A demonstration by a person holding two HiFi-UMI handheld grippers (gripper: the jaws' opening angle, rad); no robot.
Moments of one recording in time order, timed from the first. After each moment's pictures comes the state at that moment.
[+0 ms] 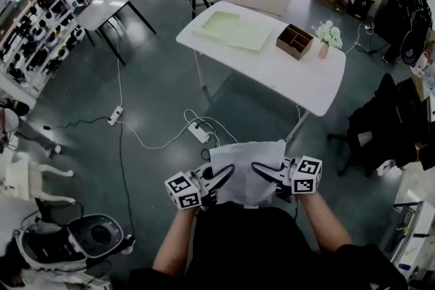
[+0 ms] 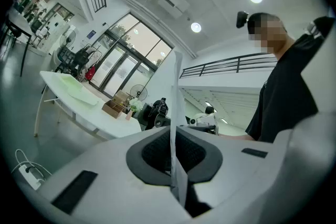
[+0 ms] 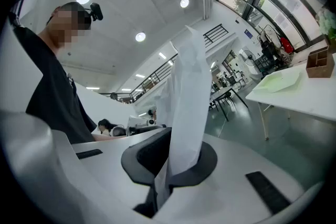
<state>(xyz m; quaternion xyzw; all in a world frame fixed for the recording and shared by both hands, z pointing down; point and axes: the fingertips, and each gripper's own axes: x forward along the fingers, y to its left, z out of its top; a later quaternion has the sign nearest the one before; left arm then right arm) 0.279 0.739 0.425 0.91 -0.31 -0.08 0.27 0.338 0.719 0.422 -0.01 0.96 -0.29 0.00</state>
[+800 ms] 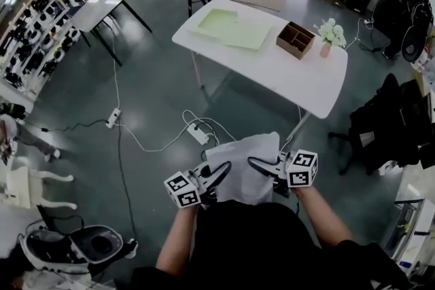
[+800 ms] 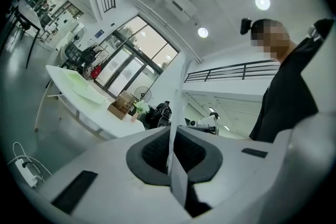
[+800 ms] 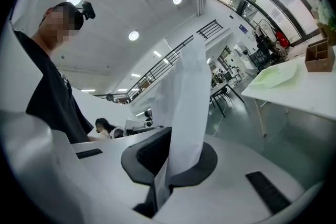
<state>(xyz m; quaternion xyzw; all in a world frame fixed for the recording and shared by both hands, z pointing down) 0.252 0.686 0.446 0.90 -0.32 -0.11 0.29 0.311 0.660 0.442 -0.03 0.95 -0.31 -0.02</state>
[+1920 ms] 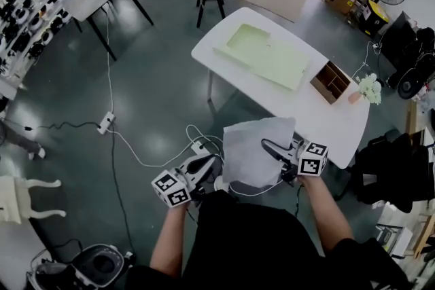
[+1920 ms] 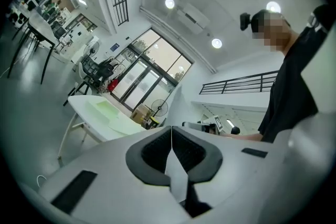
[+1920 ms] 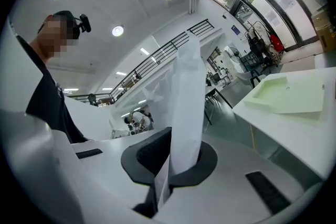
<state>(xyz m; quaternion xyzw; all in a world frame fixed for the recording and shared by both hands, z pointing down) -0.029 0.459 0.453 0.86 -0.39 -0.14 0.29 0.103 0.375 0.435 -0.09 0.94 -0.32 -0.04</state>
